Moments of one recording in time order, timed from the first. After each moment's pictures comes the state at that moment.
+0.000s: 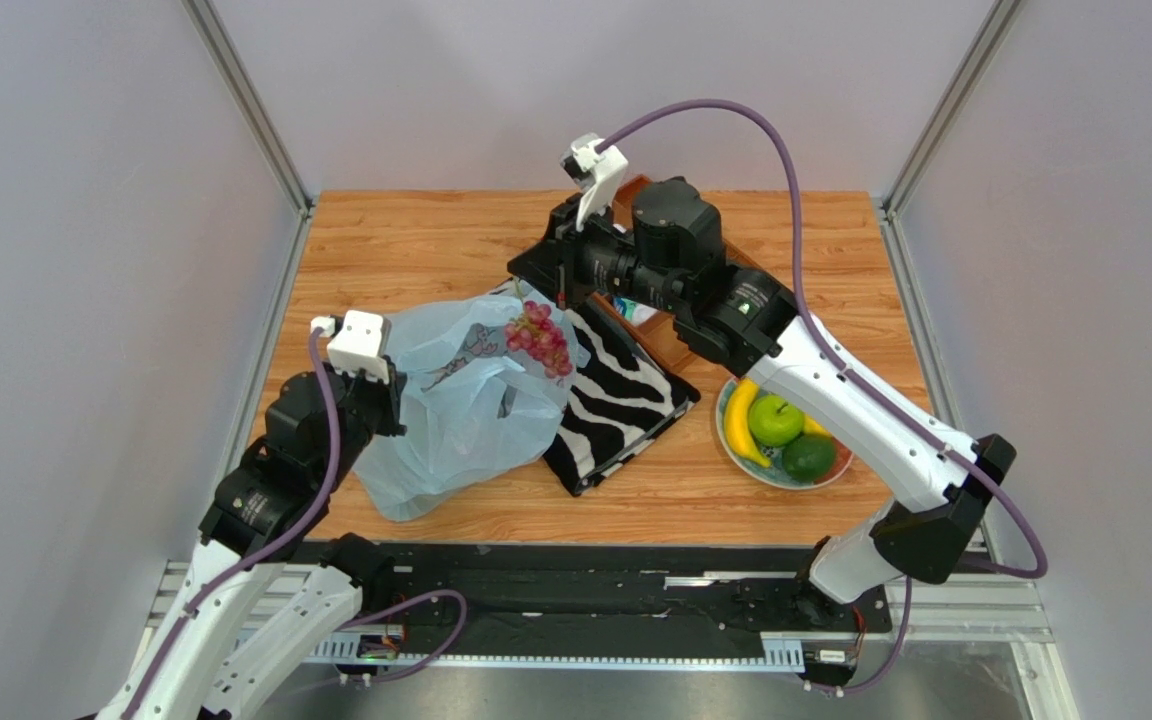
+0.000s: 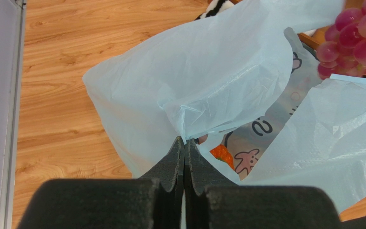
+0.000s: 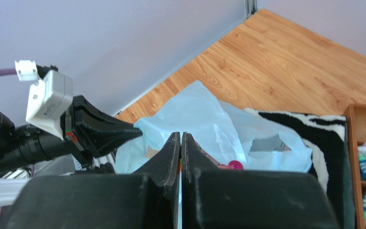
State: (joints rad) left arm -0.48 0.54 0.84 -0.66 -0.24 -0.09; right arm 0.88 1.51 1.73 -0.35 -0.16 0.30
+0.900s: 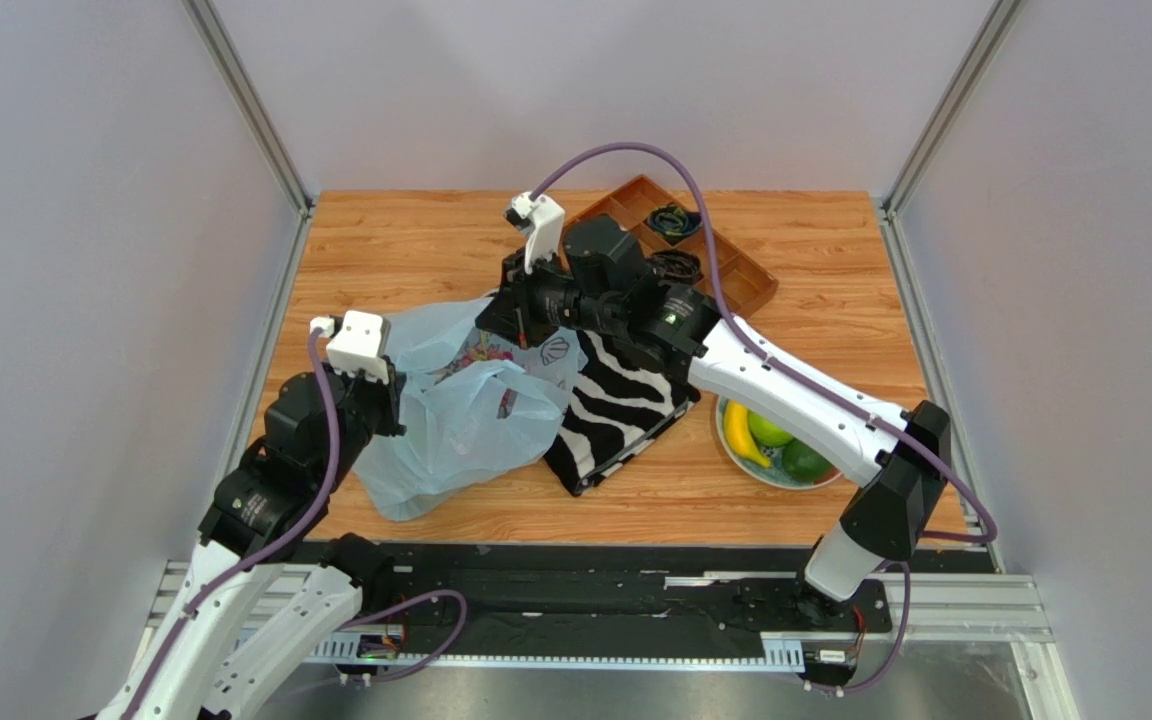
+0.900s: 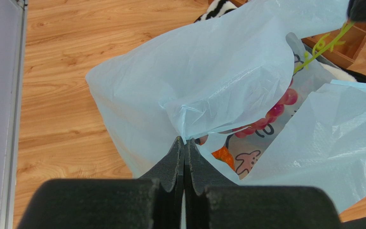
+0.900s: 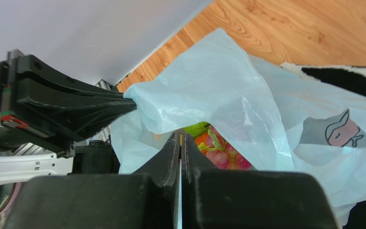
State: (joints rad) left arm -0.48 0.53 0.84 -0.66 -0.24 -0.09; right arm 0.93 1.64 1.66 -0.30 -0.23 0.37
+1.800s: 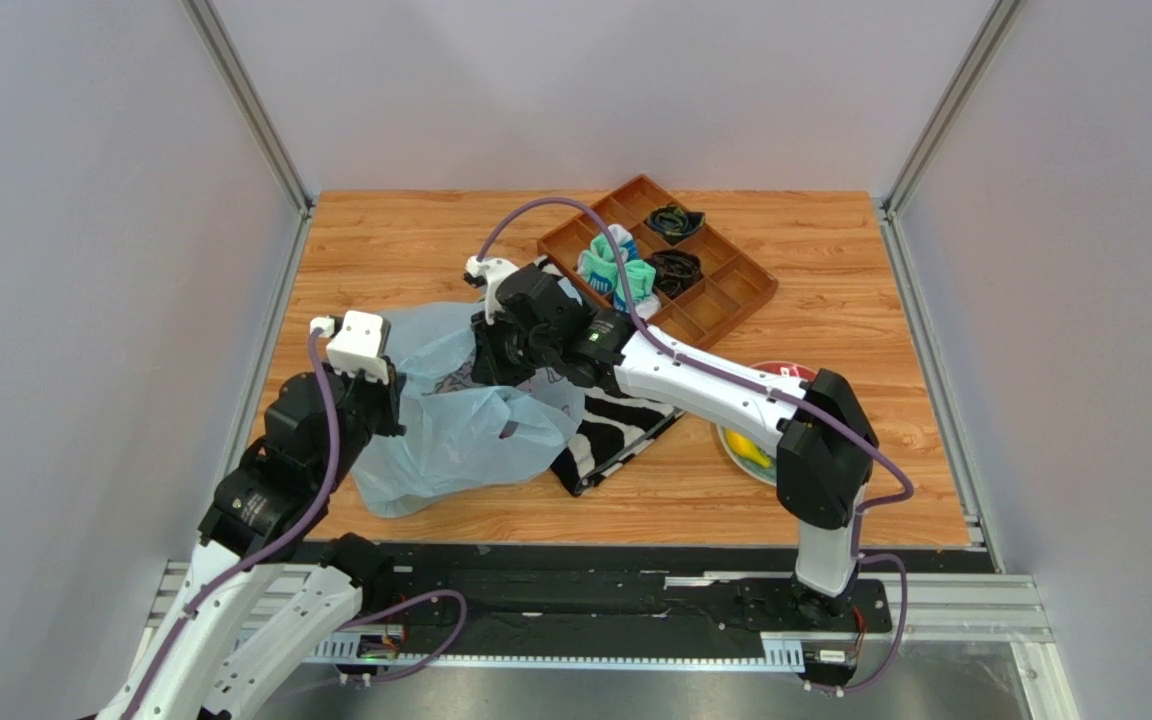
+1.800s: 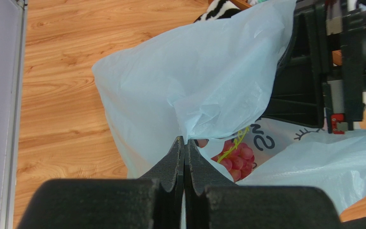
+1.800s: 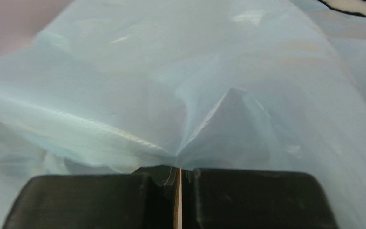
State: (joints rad) left arm -0.48 0.53 0.84 -0.66 -0.24 -0.09; right arm 0.99 1.86 1.64 -0.36 -0.15 0.41
